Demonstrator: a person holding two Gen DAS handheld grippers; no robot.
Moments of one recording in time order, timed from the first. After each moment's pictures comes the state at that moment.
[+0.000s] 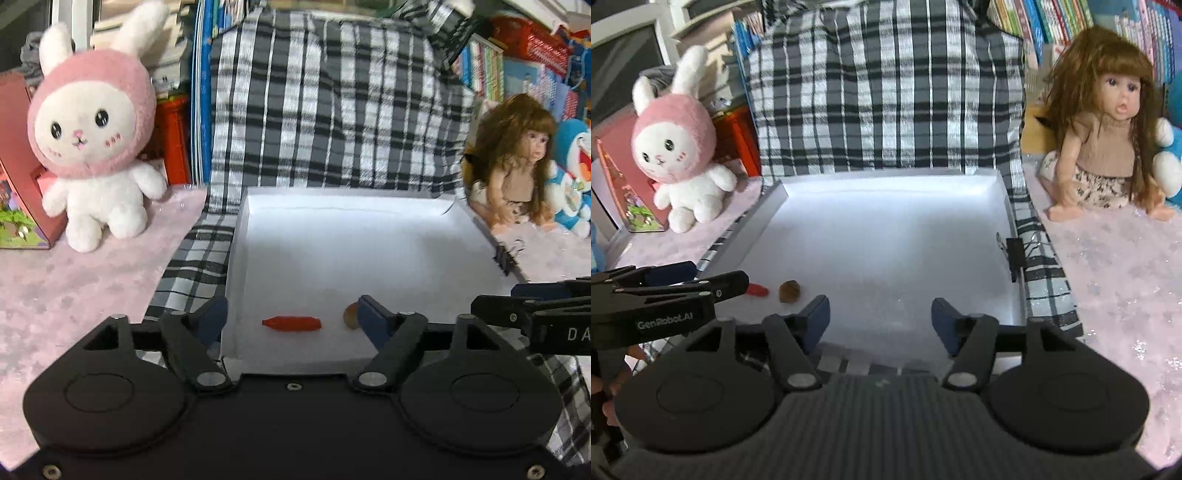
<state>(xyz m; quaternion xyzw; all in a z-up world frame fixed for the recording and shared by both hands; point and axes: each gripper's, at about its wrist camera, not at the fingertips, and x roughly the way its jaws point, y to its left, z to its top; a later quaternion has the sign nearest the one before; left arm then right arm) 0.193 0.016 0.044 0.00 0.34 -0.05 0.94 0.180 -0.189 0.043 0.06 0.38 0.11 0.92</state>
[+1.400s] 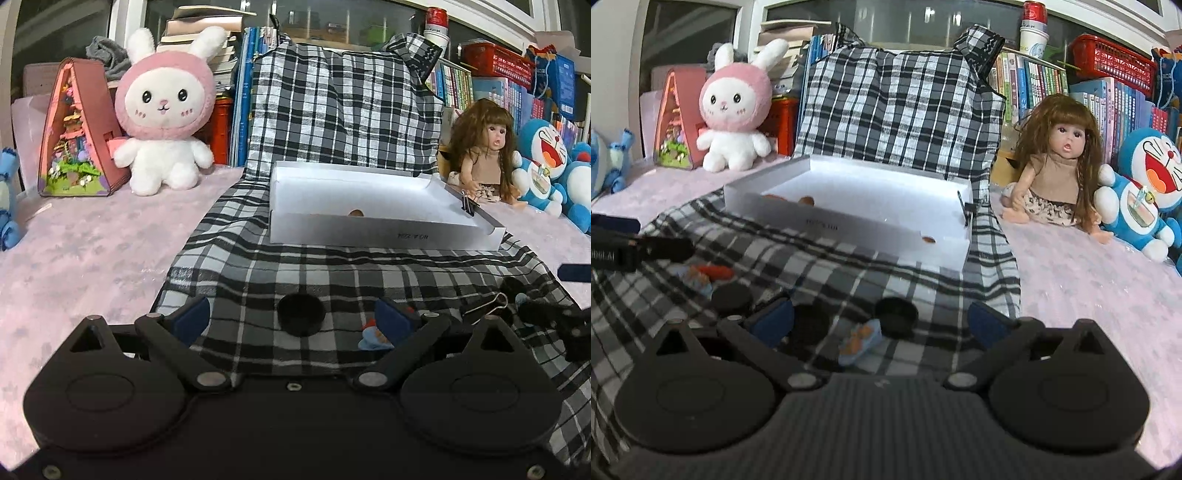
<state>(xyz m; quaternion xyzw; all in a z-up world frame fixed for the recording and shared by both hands) 0.026 0.056 -0.004 -0.01 0.27 -0.04 0.96 0.019 -0.204 -0.003 -0.07 0.27 0.11 0.95</state>
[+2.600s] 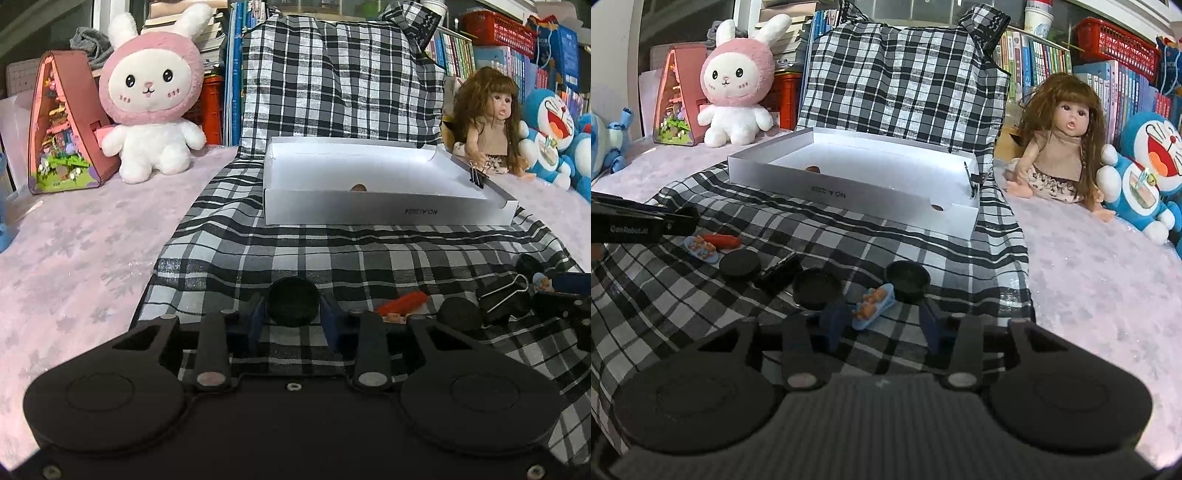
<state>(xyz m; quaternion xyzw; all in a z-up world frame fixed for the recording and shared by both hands) 0.049 0.044 -0.014 0.02 0.30 -0.04 0.95 0.018 -0.194 -0.011 -0.06 0.31 0.10 0.94</state>
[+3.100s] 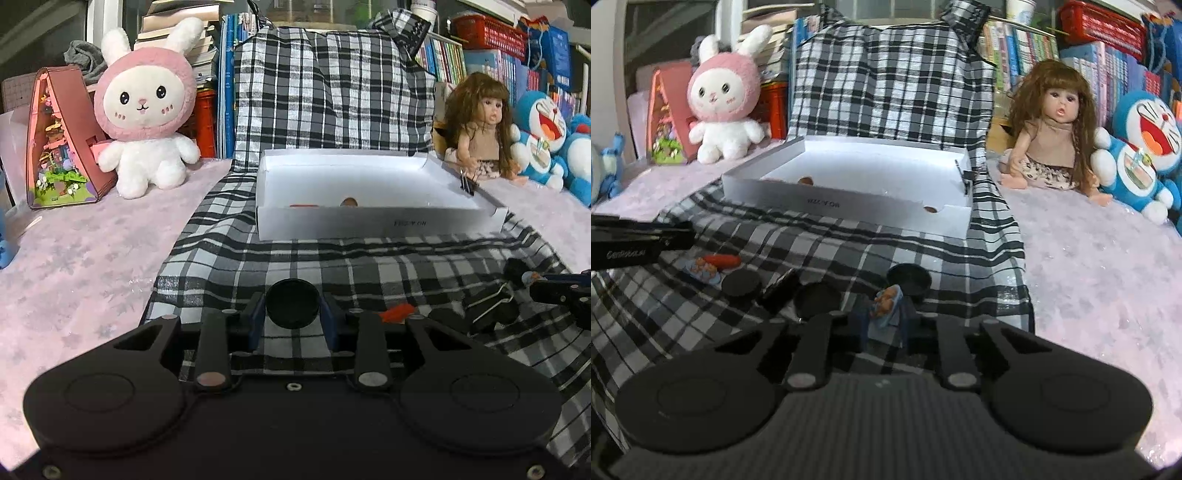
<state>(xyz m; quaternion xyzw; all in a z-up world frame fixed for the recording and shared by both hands) 0.045 0.042 0.003 0.02 0.30 -0.05 0.95 0.022 -0.204 0.002 -0.02 0.31 0.09 0.95</state>
